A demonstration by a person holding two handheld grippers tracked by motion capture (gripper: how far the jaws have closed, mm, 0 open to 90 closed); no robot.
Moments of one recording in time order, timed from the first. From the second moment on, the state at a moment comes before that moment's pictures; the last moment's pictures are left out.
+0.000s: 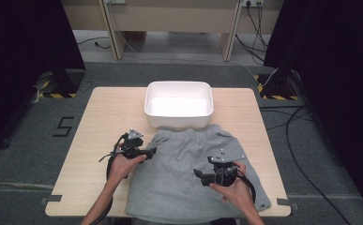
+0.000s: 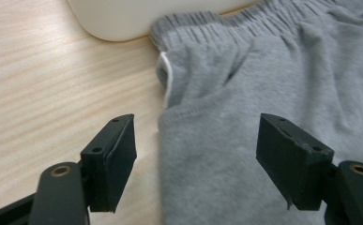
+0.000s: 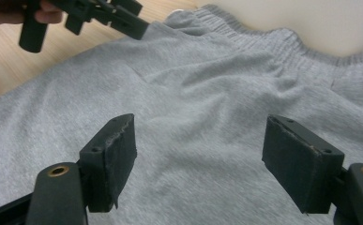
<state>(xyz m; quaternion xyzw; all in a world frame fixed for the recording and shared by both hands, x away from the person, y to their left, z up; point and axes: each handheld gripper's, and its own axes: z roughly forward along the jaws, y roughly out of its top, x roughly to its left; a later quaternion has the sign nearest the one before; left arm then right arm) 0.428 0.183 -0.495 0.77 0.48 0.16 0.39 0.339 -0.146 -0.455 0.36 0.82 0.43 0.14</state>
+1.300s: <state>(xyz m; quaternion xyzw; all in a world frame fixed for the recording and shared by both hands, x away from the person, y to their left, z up) 0.495 0.142 -0.507 0.80 0.47 0.17 0.34 0.333 -0.131 -0.464 0.34 0.83 0.42 0.12</state>
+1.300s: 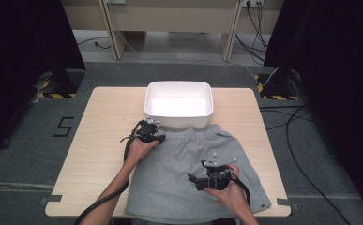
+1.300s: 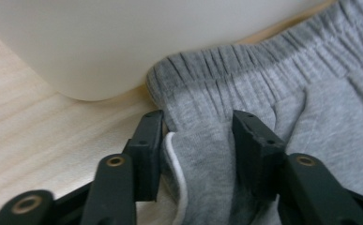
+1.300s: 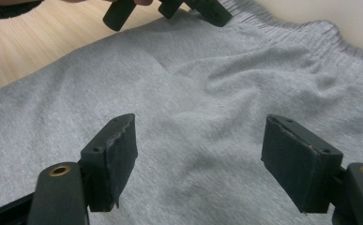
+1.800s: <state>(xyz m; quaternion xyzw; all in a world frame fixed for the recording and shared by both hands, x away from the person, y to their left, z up) 0.497 0.138 -0.502 0.81 0.46 0.16 0.32 0.320 -0.110 -0.465 0.32 0.84 0.43 0.12</state>
